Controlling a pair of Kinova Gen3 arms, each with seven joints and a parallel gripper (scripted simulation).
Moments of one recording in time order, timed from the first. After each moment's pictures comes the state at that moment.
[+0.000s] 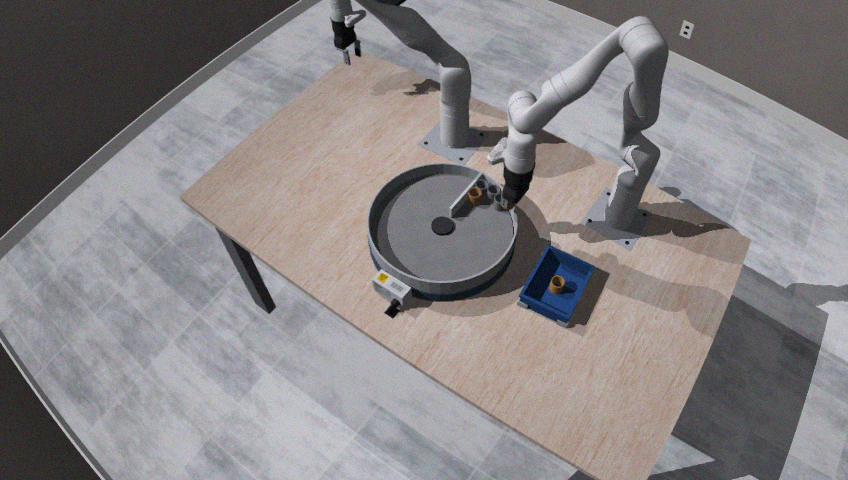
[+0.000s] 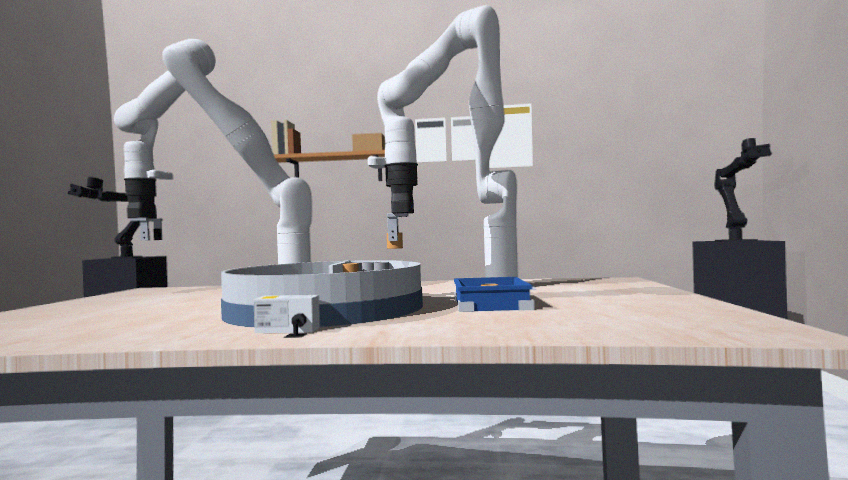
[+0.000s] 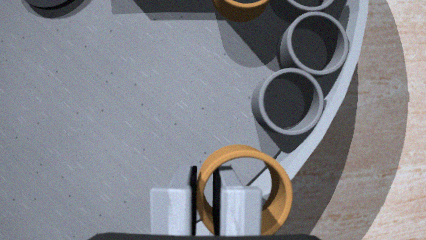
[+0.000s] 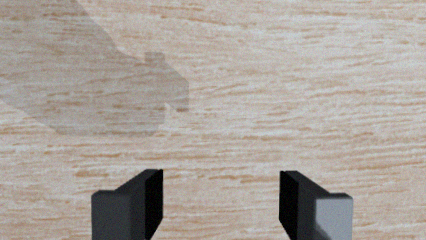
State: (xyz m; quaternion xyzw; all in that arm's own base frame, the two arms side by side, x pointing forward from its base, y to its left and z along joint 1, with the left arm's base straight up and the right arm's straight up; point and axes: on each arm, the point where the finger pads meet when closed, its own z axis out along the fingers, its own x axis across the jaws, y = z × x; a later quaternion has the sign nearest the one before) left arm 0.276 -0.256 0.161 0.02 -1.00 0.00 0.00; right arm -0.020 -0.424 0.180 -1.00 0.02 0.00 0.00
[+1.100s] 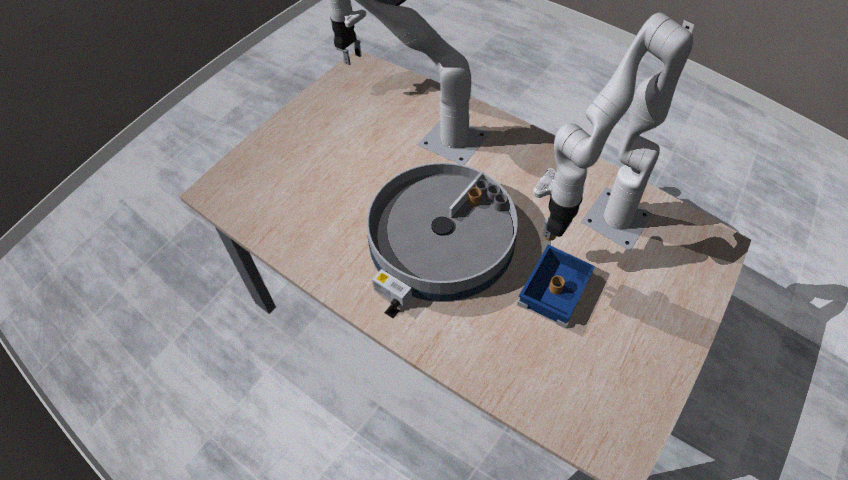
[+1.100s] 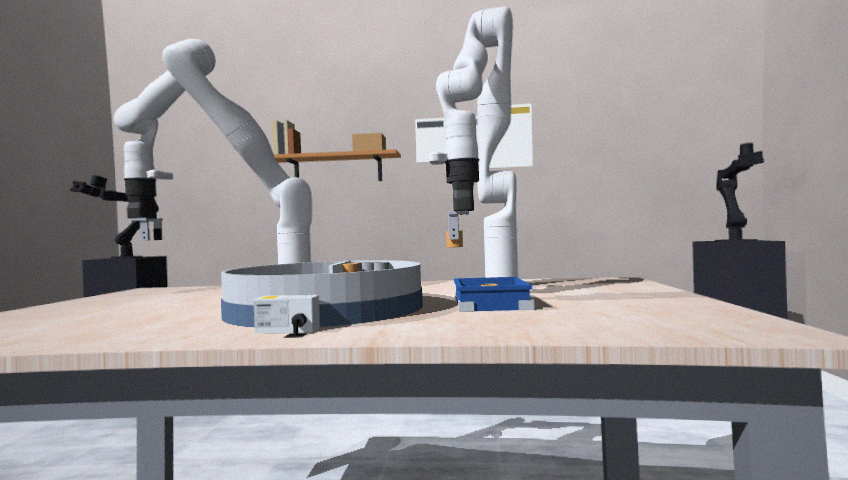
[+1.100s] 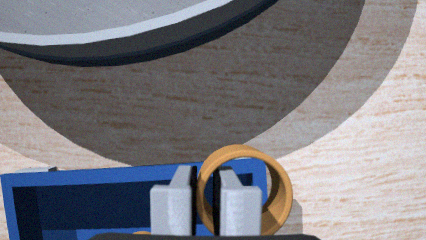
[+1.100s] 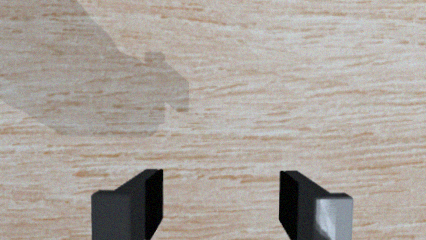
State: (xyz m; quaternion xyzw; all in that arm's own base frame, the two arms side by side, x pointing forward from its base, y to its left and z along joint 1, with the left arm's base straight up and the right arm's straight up) left arm 0.295 -0.110 0.161 0.02 -1.00 0.00 0.00; right arm -0.020 -0.424 0.180 -1.00 0.02 0.00 0.00
